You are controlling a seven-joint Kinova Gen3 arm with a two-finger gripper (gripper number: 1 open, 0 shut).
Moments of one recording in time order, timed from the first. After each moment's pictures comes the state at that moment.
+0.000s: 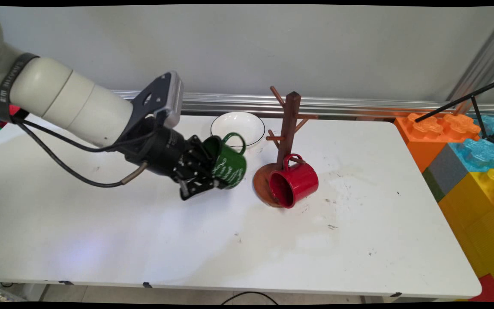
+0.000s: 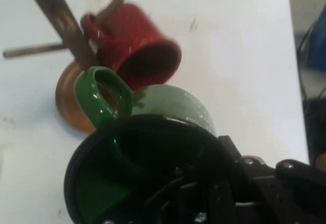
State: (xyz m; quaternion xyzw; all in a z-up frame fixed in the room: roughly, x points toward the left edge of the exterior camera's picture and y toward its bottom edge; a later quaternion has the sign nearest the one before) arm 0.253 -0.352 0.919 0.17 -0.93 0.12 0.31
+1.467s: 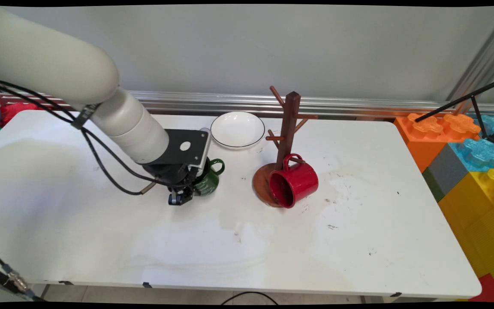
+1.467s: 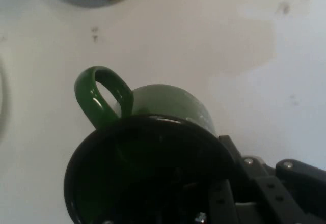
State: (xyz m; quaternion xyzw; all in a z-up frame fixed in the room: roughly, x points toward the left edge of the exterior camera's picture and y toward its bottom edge) arm 0.234 -0.408 0.844 0.06 -0.99 0.13 0.07
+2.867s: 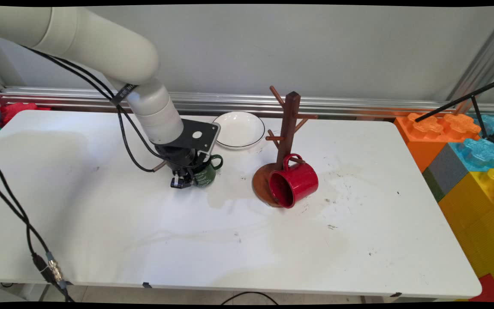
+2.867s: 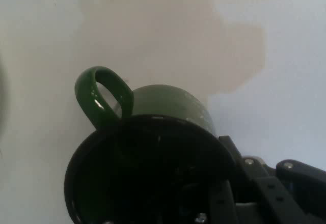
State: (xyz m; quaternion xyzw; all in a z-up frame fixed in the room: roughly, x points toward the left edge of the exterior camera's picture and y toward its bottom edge) arm 0.246 -0.485 0.818 0.03 -1.00 0.08 0.03
